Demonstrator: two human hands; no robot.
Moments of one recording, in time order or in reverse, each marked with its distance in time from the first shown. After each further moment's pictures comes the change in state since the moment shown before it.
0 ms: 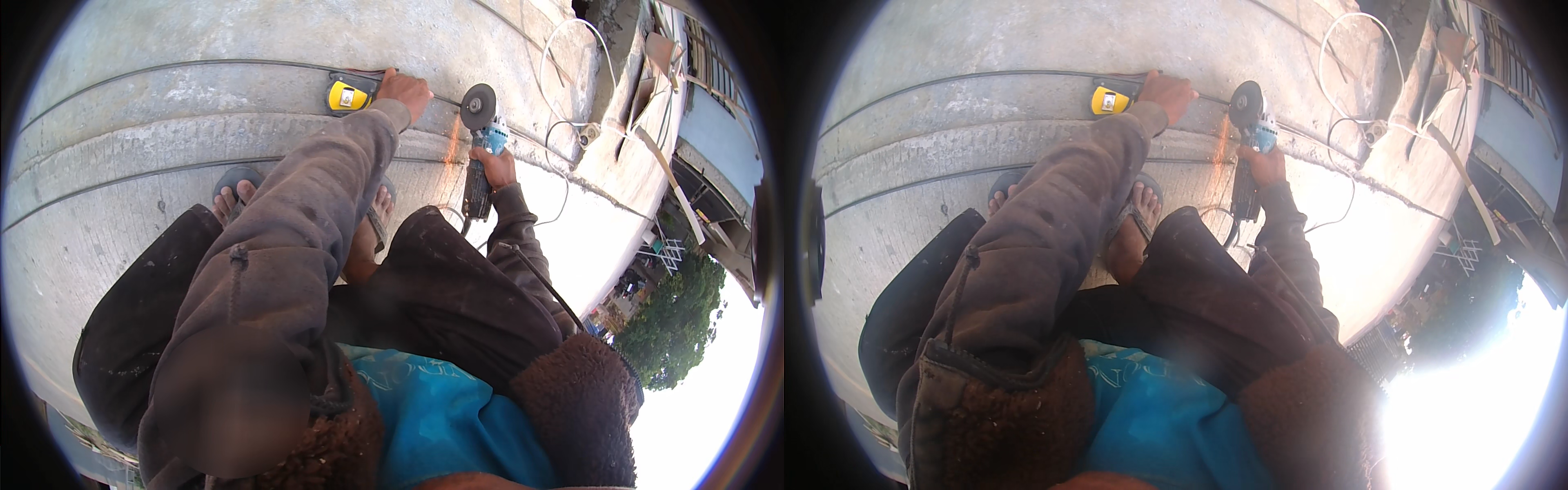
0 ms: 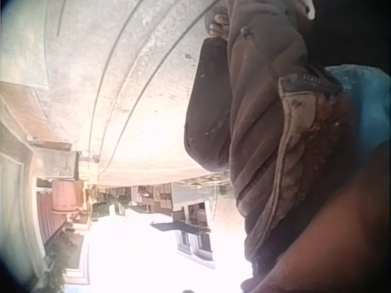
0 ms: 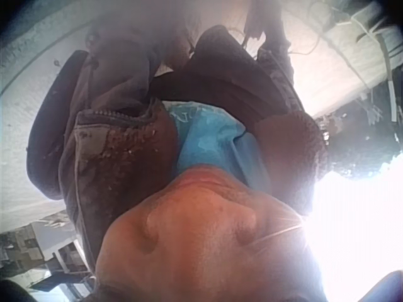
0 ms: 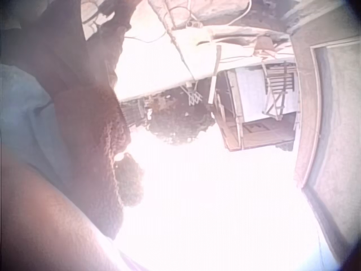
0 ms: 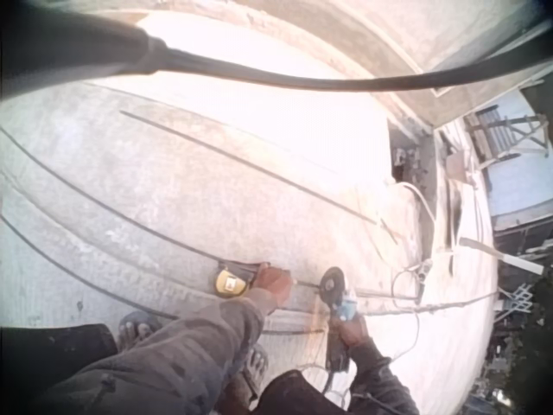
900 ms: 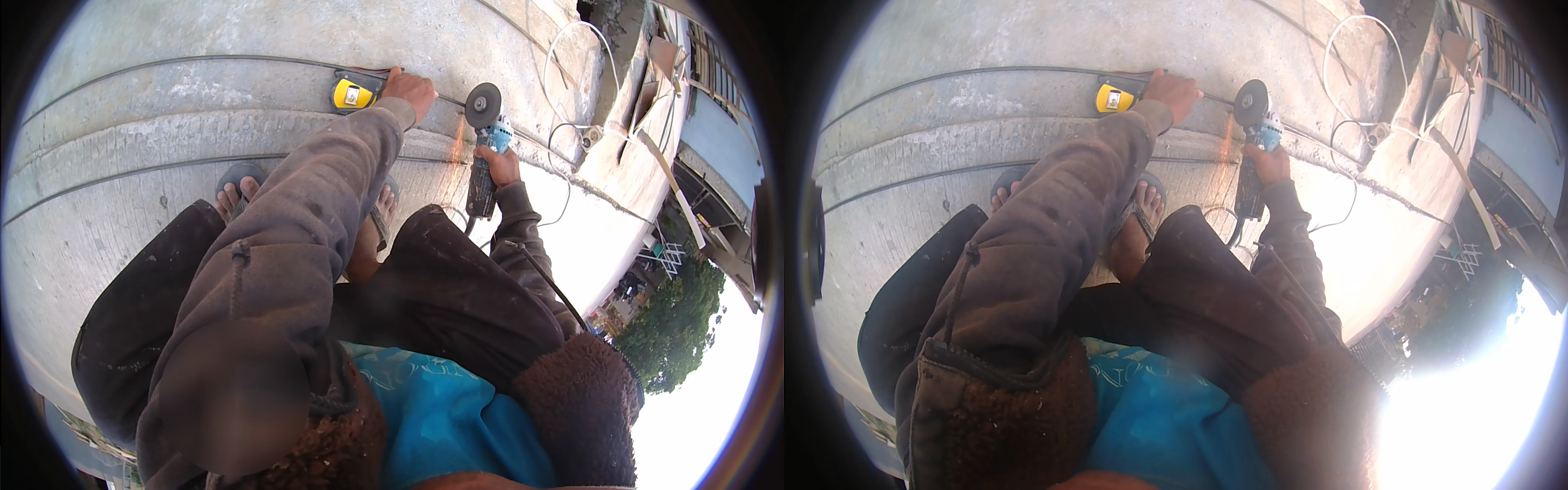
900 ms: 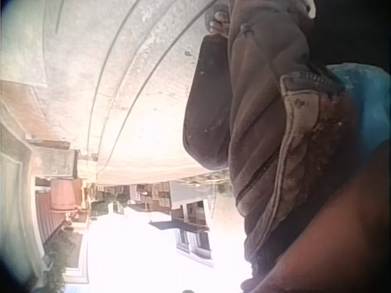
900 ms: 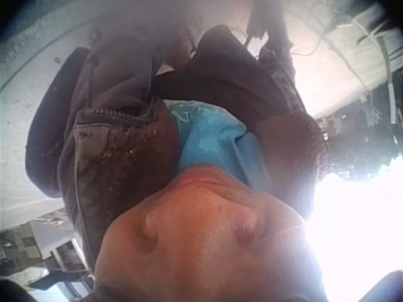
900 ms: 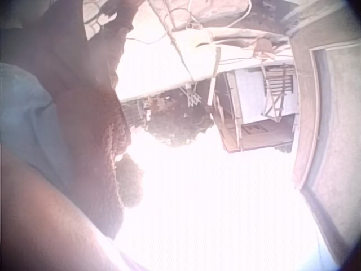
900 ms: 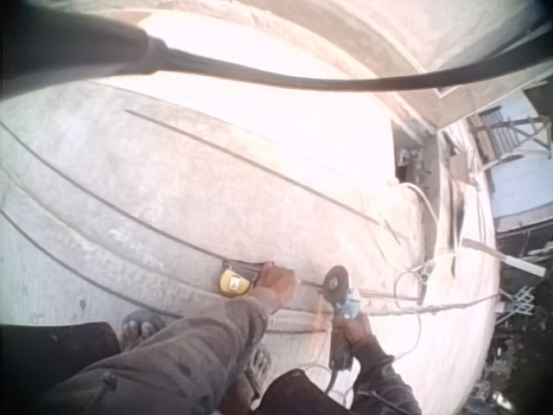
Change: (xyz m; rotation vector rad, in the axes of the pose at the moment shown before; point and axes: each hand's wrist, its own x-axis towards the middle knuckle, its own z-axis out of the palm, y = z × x) left_hand 0.000 -0.001 0.003 -0.038 0.023 -0.008; right_hand 0.000 -0.013 -0.004 -0.044 -0.040 0.119
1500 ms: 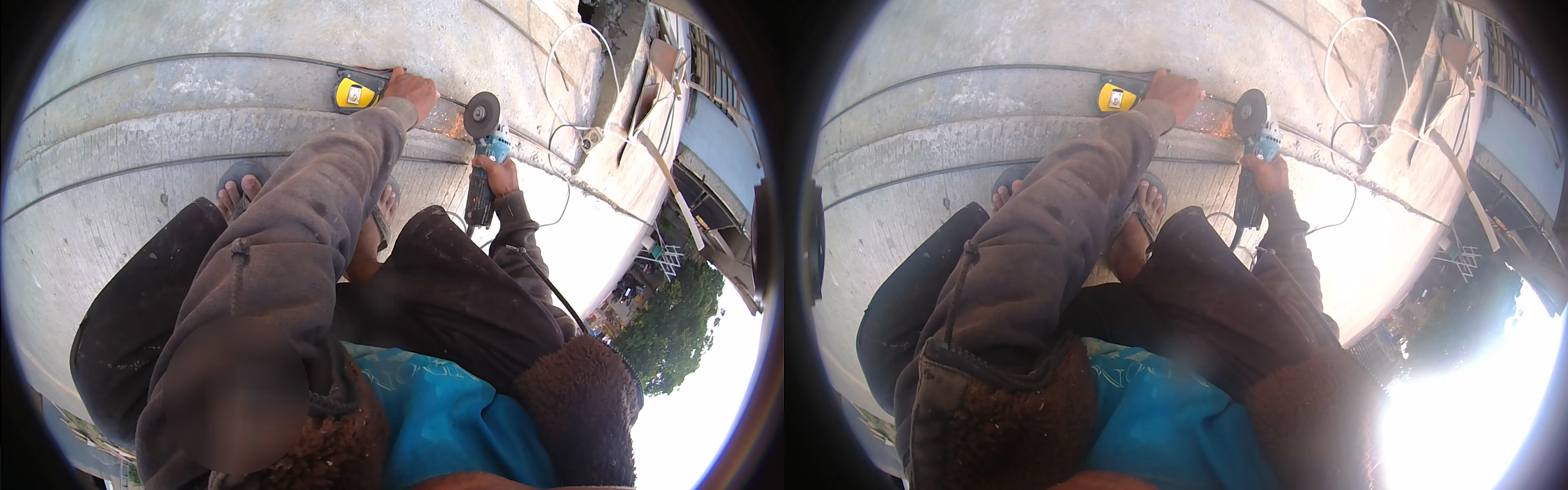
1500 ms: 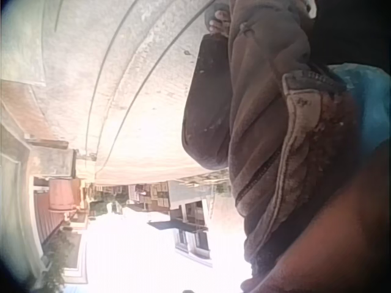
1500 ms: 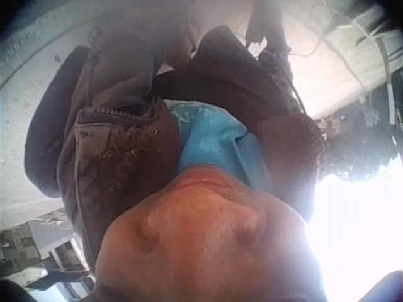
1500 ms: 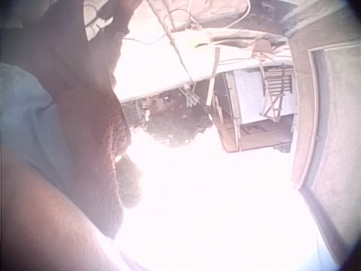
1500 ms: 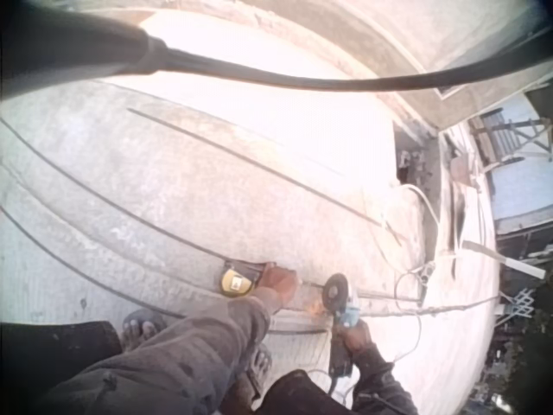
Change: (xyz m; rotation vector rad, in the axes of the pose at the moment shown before) left_hand 0.002 0.000 0.002 0.003 0.012 0.000; right_hand -0.007 0.023 0.001 0.084 -0.051 0.018
